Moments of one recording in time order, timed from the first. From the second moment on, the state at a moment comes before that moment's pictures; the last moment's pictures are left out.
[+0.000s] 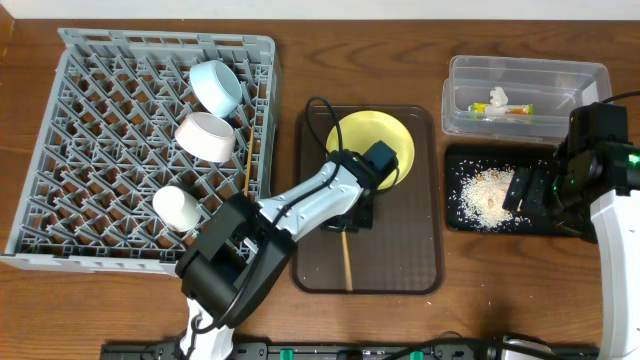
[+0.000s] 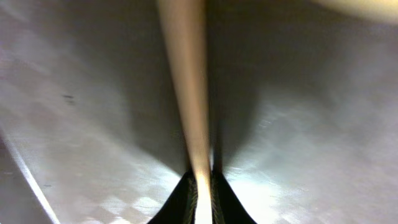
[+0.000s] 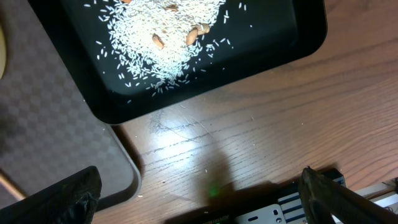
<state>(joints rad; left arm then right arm) -0.76 2.00 1.33 -0.91 0.01 -0.70 -0.15 1.35 1.30 -1.39 0.07 0.28</state>
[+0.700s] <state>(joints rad) -0.48 1.63 1.36 -0.97 -0.02 -0.42 -0.15 1.35 1.30 -1.40 0.07 0.28</state>
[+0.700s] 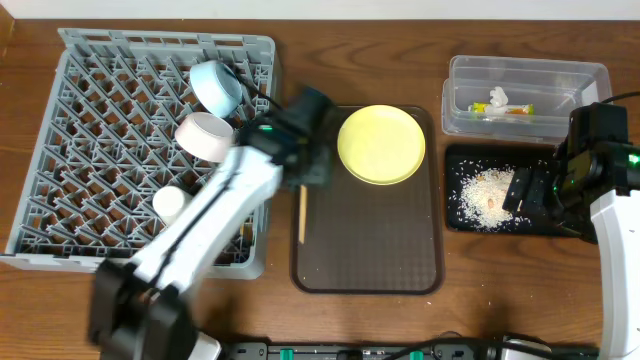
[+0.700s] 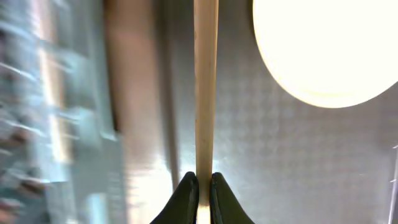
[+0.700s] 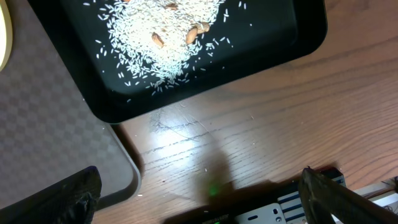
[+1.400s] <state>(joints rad) -0.19 1.67 1.38 -0.94 -0.06 -0.13 -0.15 1.35 1.30 -1.40 0.07 0.28</state>
